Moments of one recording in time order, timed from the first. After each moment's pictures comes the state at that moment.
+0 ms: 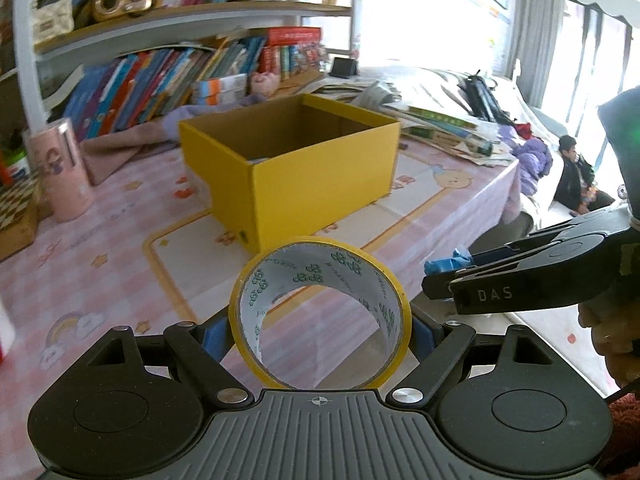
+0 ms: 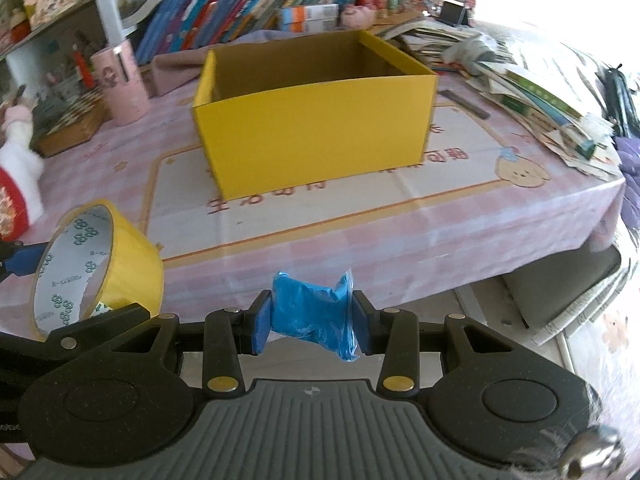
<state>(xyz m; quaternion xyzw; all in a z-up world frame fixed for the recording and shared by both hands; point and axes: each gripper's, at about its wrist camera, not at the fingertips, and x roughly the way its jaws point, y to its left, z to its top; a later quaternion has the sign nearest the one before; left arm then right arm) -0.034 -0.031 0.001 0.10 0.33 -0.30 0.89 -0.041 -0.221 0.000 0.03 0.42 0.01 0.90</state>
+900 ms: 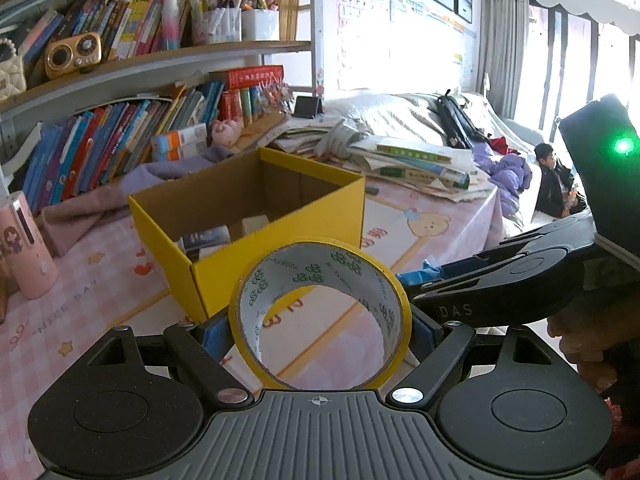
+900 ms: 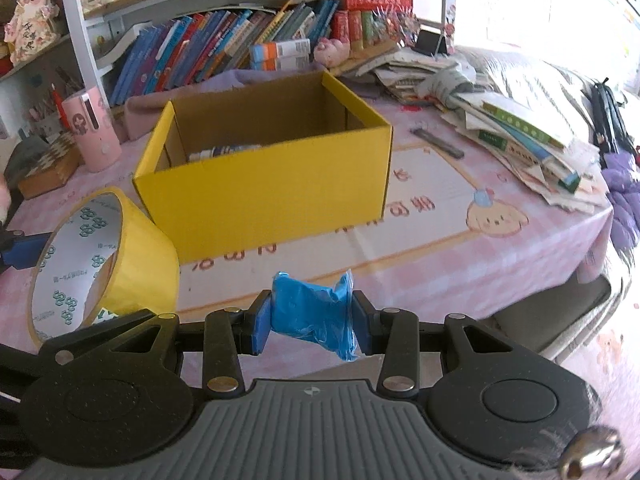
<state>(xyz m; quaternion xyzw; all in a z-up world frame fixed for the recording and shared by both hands) -0.003 -0.084 0.022 0.11 0.28 -0.33 0.89 -0.001 -0.264 0.017 0.04 0.38 0.00 0.92</state>
